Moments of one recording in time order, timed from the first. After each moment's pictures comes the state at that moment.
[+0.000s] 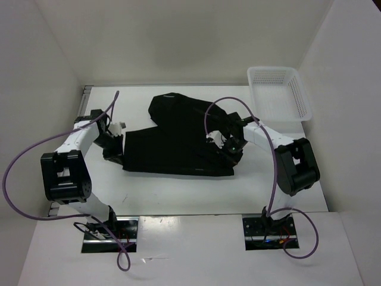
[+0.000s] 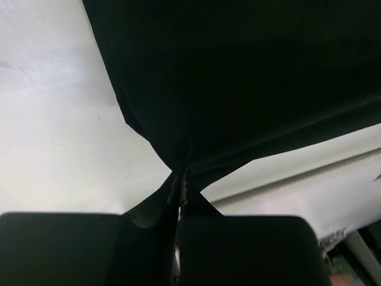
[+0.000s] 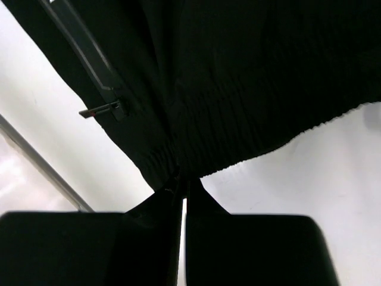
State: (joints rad) left arm 0.16 1.61 1.17 -1.03 0.36 0.07; right arm 0.37 1.71 1.17 -0.94 -0.34 -0.62
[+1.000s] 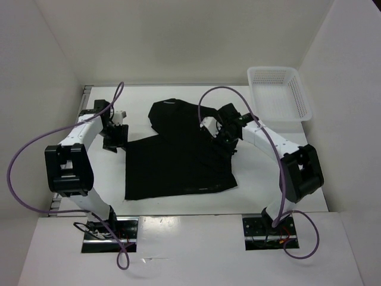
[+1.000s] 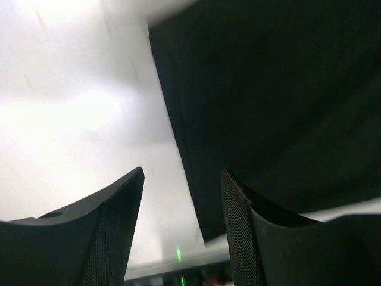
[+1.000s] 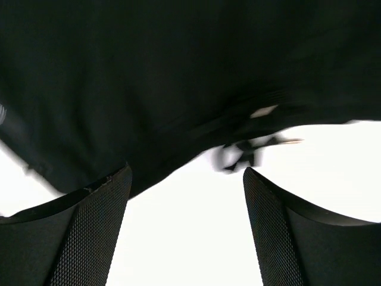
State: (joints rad) left arm 0.10 1.65 1.24 -0.97 0.20 0.07; right arm 0.47 1.62 1.20 -0.82 -0.14 -0.62
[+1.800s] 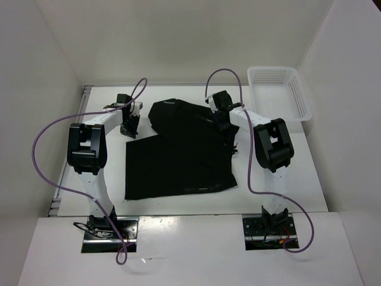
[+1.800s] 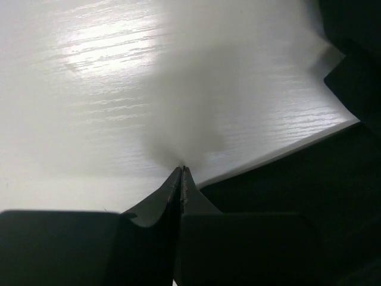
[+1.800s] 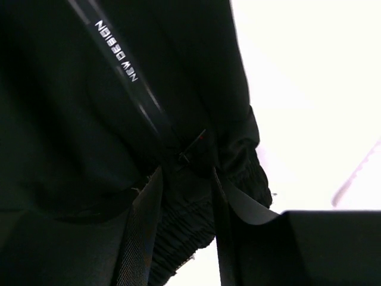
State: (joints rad) left arm -0.03 2.01 1.41 -0.56 0.06 0.07; right arm 0.36 2.07 1.52 -0.44 0.18 -0.29
